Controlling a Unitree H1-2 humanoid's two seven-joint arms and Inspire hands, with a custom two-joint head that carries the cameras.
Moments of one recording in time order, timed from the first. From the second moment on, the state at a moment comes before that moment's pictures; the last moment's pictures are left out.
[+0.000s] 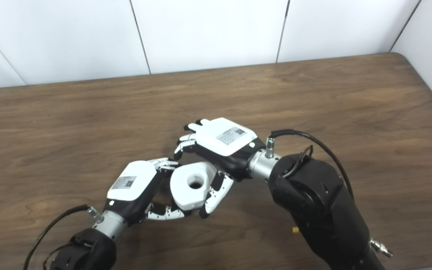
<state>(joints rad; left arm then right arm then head) 0.02 0.20 -0.45 -0.40 0.97 0.18 -0.37 -0.27 -0.27 0.33 -0.67 -0.97 0.15 0.96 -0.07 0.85</state>
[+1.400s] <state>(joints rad) 0.02 0.21 -0.46 -0.40 0.98 0.18 -0.39 -0.42 -0.27 0.21 -0.79 -0.93 0.24 1.13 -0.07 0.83</state>
